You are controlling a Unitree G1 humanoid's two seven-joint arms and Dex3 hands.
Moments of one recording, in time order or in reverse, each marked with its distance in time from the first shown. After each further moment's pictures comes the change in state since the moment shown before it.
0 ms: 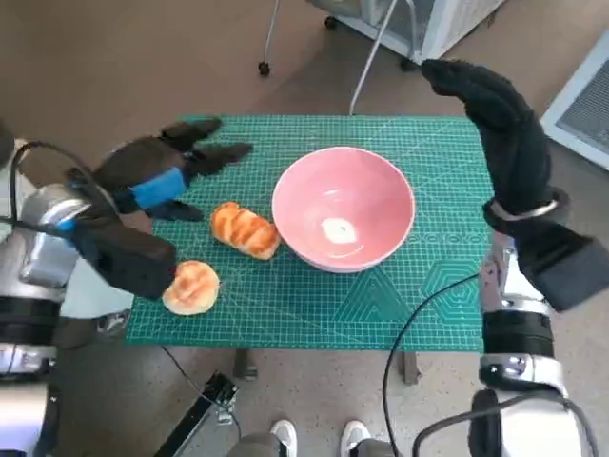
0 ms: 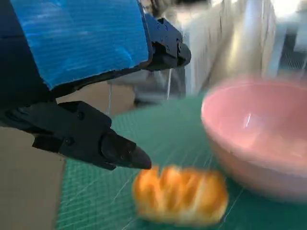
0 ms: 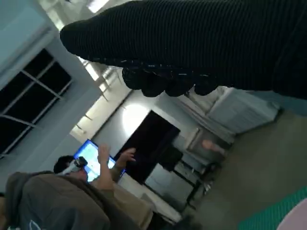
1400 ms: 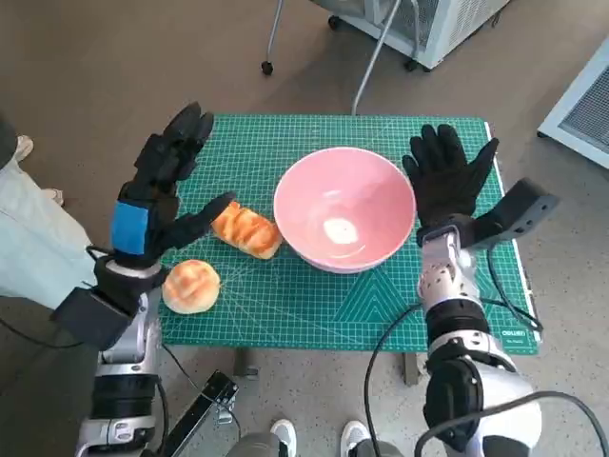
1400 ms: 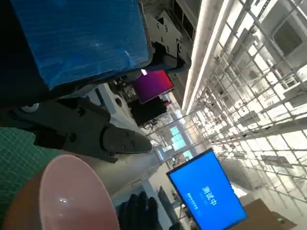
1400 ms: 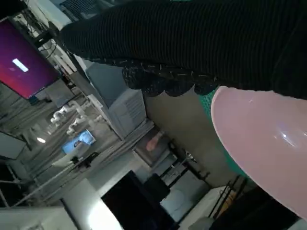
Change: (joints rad) left arm 0.448 -0.488 0.449 -0.383 -0.698 0.080 0.176; right arm -0.188 0.180 -0.365 0.590 0.144 0.576 -0.334
